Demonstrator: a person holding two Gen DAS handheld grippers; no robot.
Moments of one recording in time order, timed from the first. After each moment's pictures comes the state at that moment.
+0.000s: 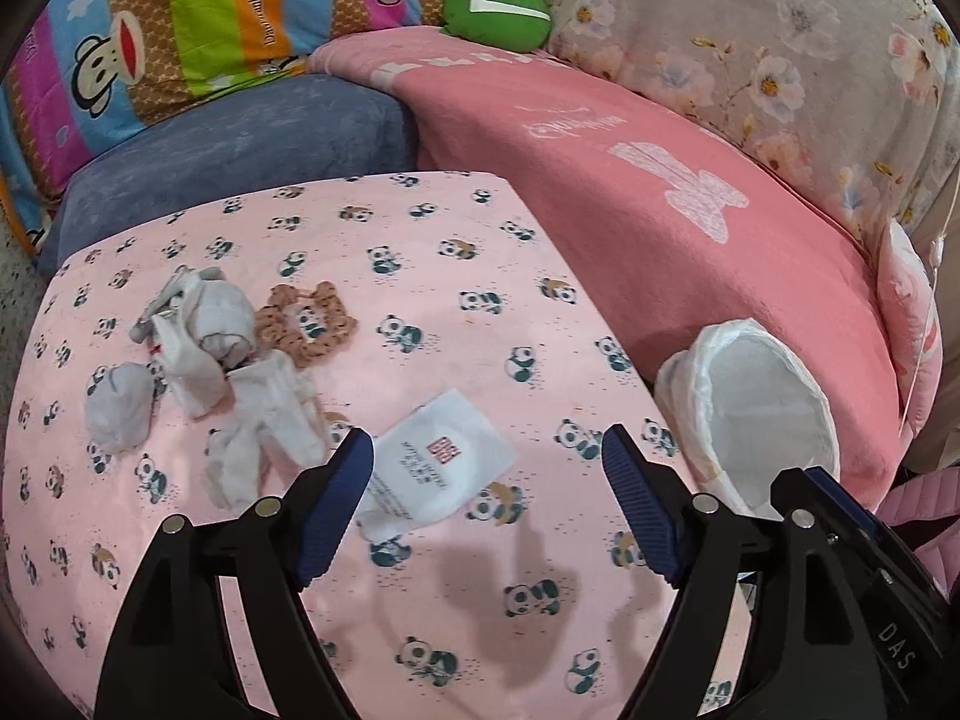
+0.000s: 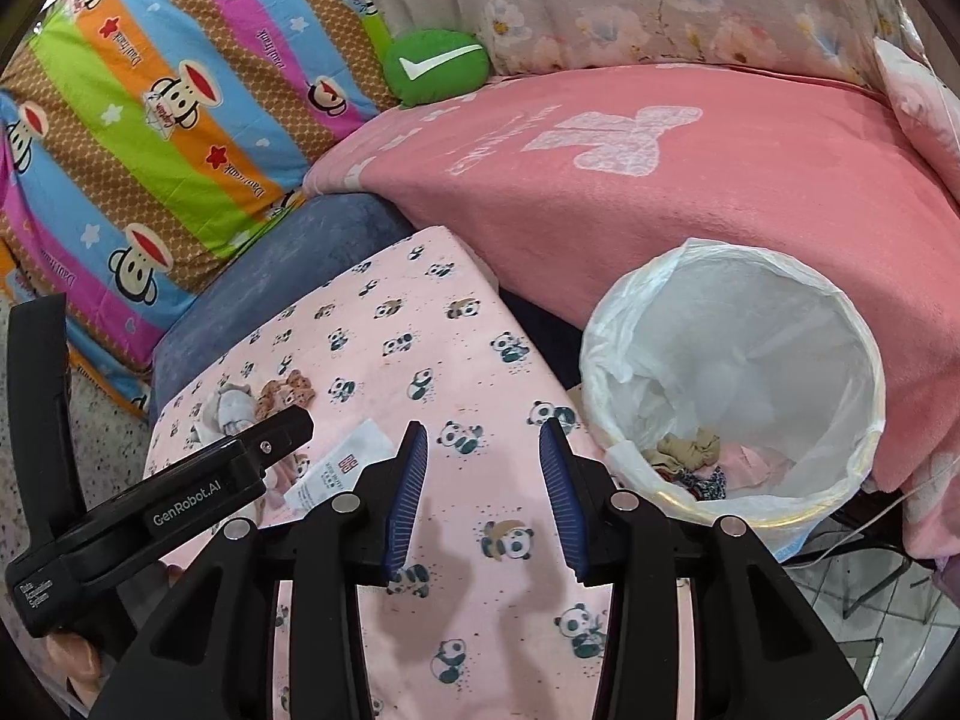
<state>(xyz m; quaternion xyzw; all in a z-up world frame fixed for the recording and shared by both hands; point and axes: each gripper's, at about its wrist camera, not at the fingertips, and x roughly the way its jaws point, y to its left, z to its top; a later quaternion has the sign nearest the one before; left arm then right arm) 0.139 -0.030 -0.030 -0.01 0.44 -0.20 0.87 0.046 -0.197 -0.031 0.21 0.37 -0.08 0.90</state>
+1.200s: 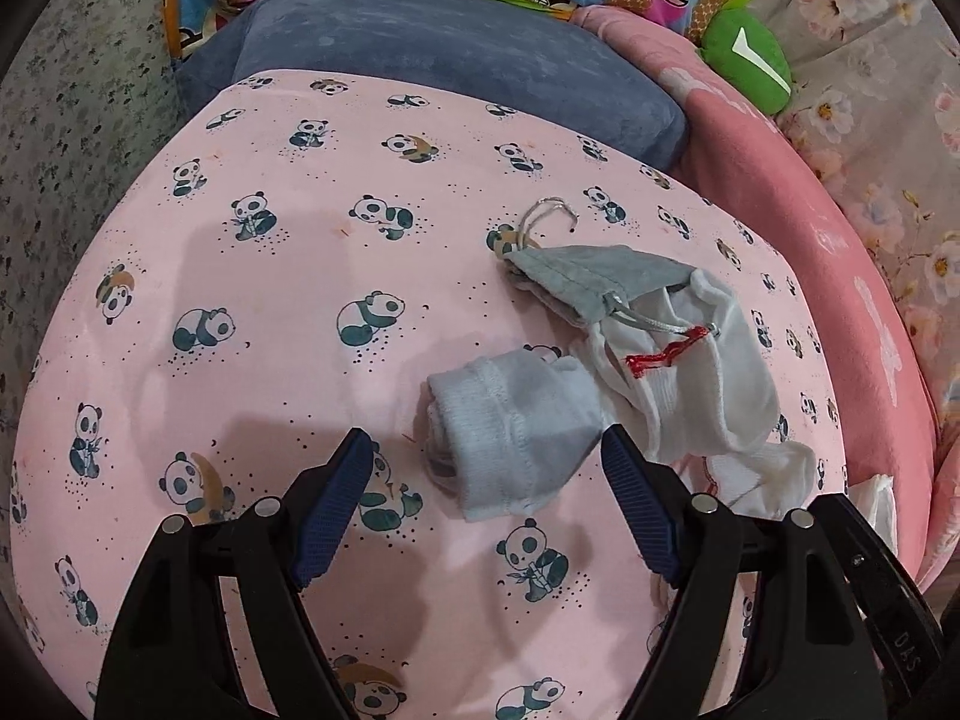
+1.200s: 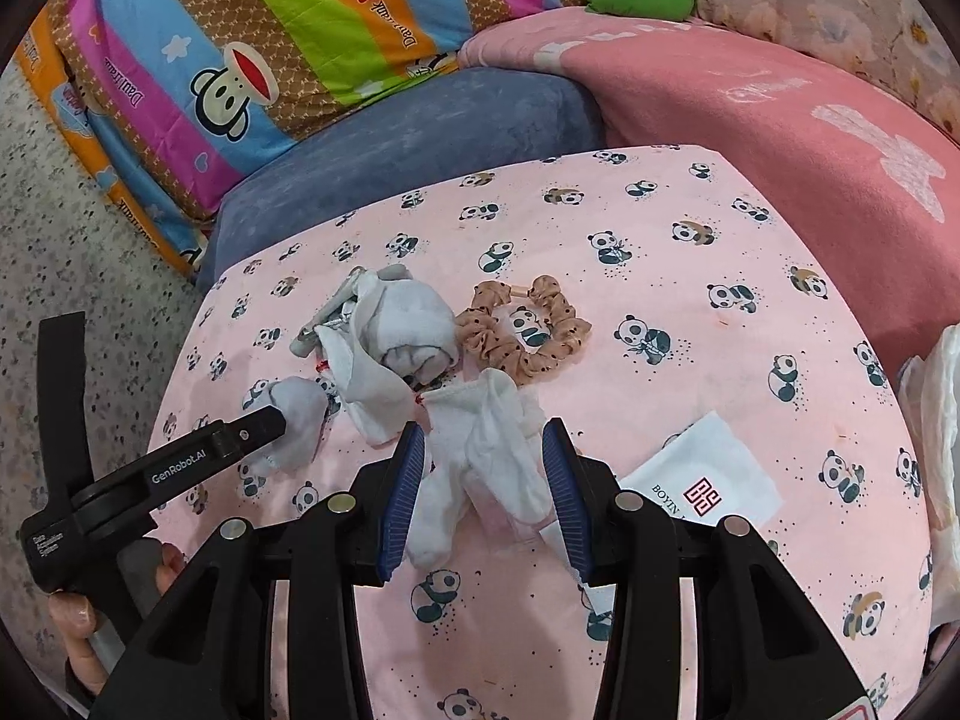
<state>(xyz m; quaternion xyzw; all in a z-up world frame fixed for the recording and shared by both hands) 0.227 0.188 -0.109 -0.16 0.50 -0.06 0.85 0.199 -0.004 -0.082 0.11 0.46 0.03 0.88</state>
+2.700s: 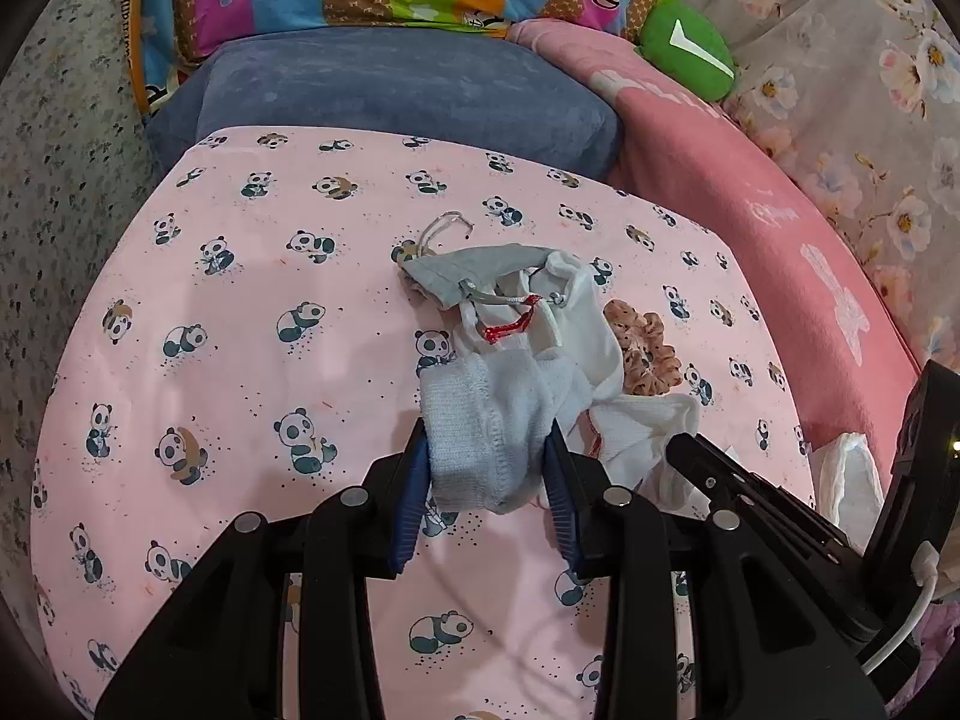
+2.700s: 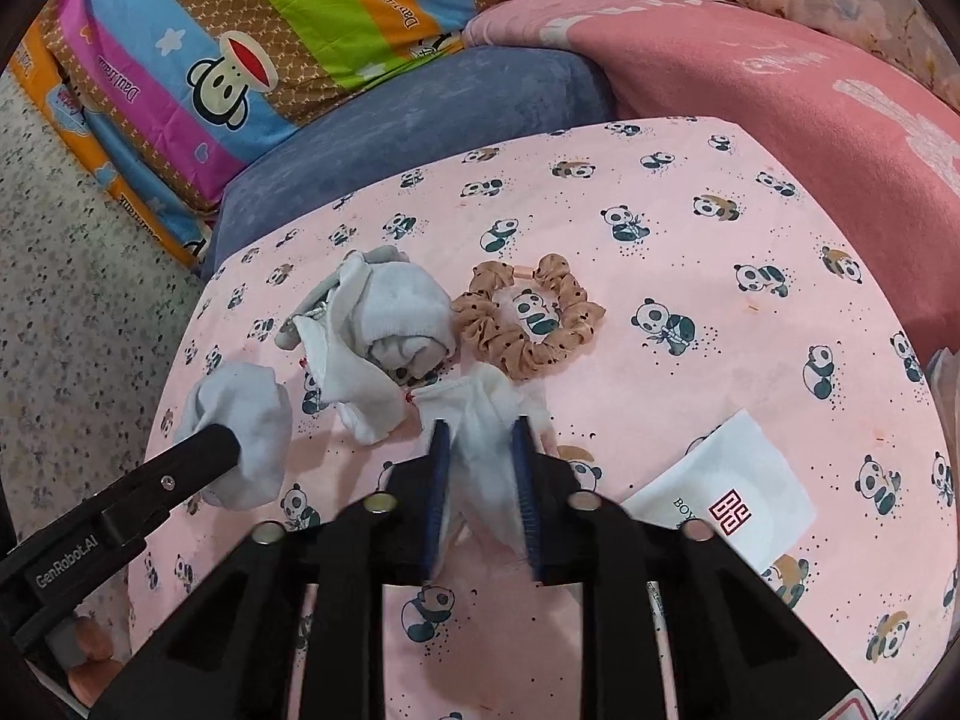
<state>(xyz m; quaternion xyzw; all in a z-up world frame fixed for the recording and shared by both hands) 0.194 0.144 -0.065 -0.12 0.48 -0.09 0.86 0.212 -0.012 -0.100 0.13 0.47 0.05 0.87</state>
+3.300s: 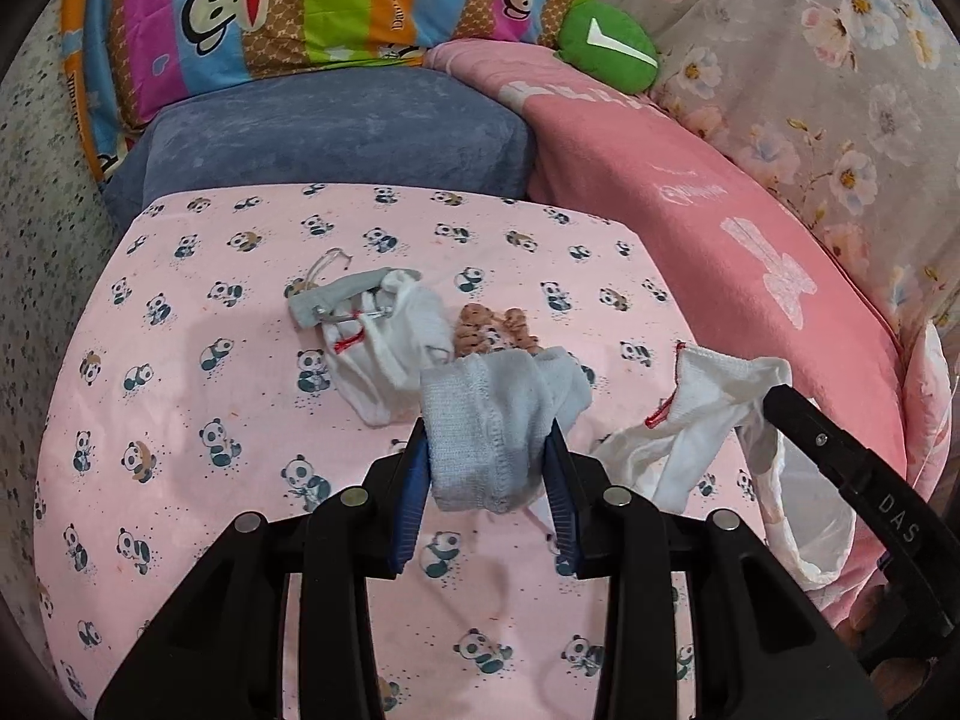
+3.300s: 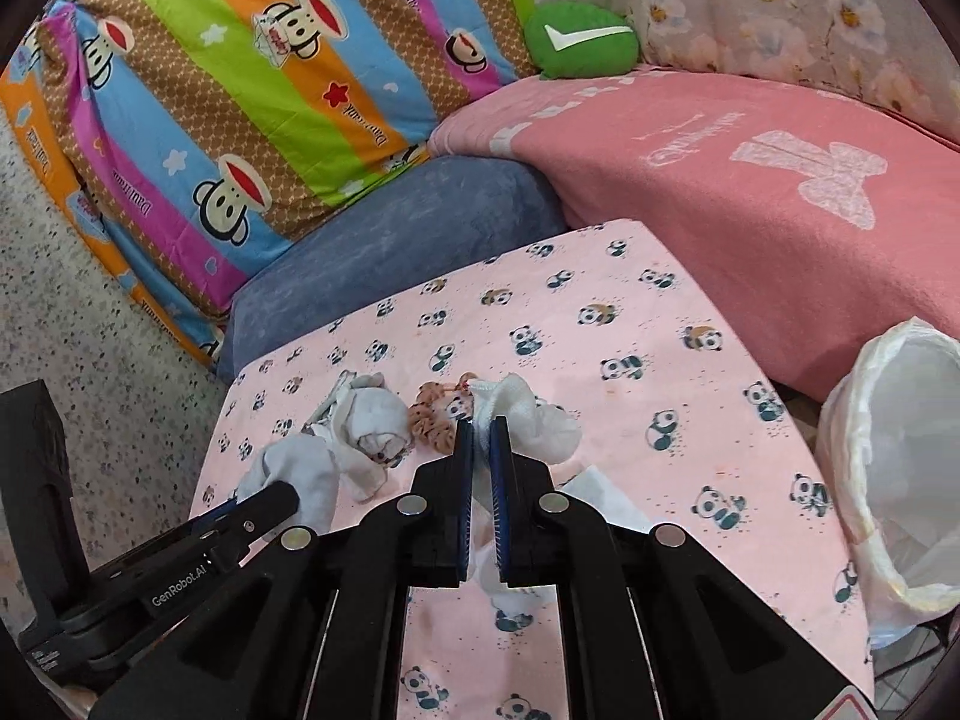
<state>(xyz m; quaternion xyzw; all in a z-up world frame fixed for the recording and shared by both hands) 0.163 0.074 -0.018 -0.08 0.45 -0.15 0.88 0.145 -0.096 -0.014 0.18 0.37 0.01 0.91</state>
